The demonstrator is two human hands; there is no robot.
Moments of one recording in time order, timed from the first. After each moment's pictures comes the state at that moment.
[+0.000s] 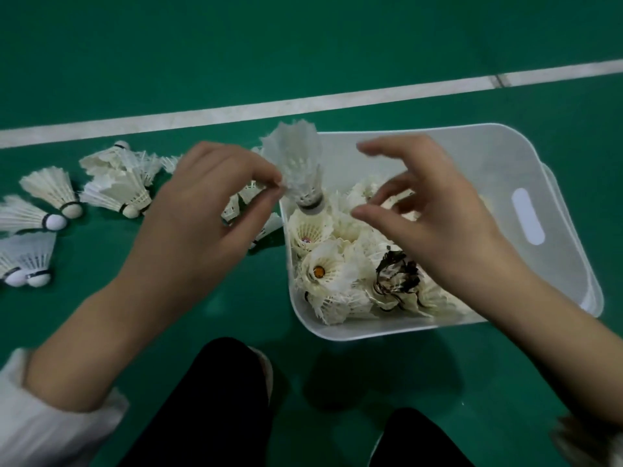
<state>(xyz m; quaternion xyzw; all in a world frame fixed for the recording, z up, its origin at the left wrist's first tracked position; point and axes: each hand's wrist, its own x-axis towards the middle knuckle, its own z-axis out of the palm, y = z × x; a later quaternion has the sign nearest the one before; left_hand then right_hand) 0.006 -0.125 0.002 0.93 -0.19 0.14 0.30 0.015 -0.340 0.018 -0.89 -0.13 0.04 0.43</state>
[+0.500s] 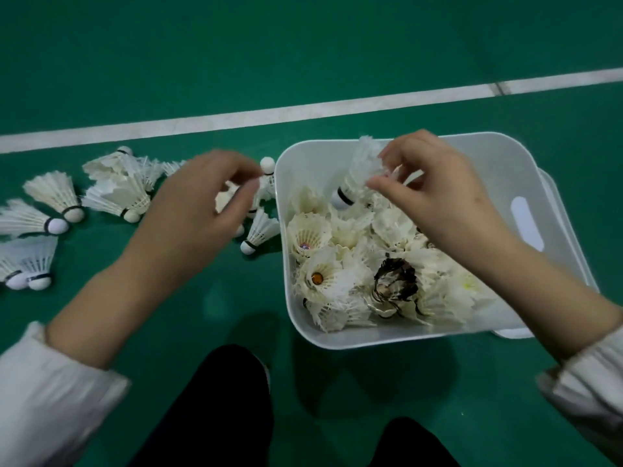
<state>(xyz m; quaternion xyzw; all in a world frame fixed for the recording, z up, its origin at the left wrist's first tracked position) 0.032 -0.112 -0.025 0.94 -0.12 0.07 0.33 0.054 -0.358 -0.001 -0.94 -0.10 0.00 0.32</state>
